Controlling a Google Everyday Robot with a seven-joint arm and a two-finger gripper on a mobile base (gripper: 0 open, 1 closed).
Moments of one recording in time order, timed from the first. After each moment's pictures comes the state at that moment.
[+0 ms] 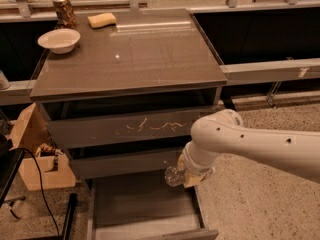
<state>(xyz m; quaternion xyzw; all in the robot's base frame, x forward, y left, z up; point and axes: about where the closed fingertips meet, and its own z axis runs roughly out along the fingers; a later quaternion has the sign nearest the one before) 0.495 -0.100 0.574 -0.79 0.60 0.03 0.11</state>
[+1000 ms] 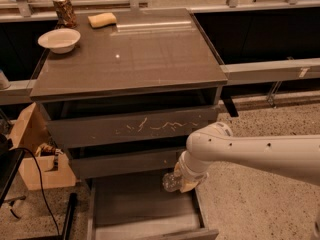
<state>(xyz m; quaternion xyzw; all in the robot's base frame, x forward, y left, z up) 0.504 -0.093 0.511 -0.80 0.58 0.03 0.11</state>
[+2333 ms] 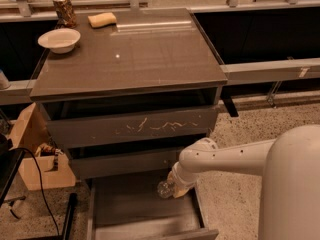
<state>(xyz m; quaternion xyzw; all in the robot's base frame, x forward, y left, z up) 0.529 -0.073 0.410 -0.82 0.56 0.04 0.13</state>
